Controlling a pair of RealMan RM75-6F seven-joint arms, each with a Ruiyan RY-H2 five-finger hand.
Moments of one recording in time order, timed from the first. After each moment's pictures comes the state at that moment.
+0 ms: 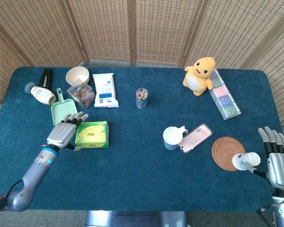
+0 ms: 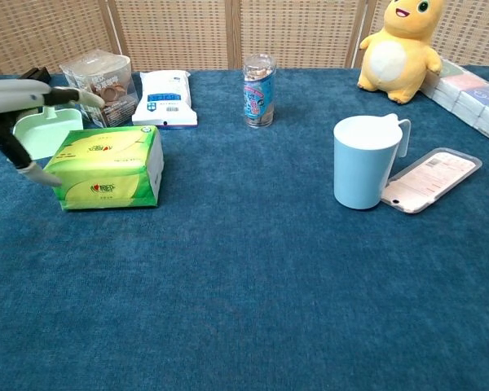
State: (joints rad) left arm -0.64 -1.30 -0.17 -1.68 0.94 0.89 0.43; right arm 0.07 -1.20 0.13 -1.56 -1.48 1.56 0.05
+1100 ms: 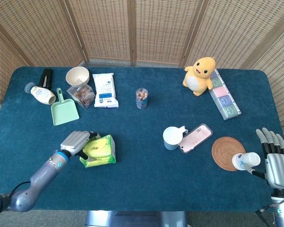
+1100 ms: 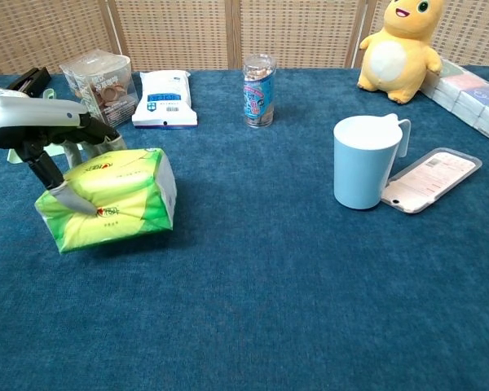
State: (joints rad) left arm -0.71 -1.21 -0.15 -1.84 0.85 0.72 0.26; right arm 0.07 -1.20 0.12 -1.55 -1.49 1.55 0.04
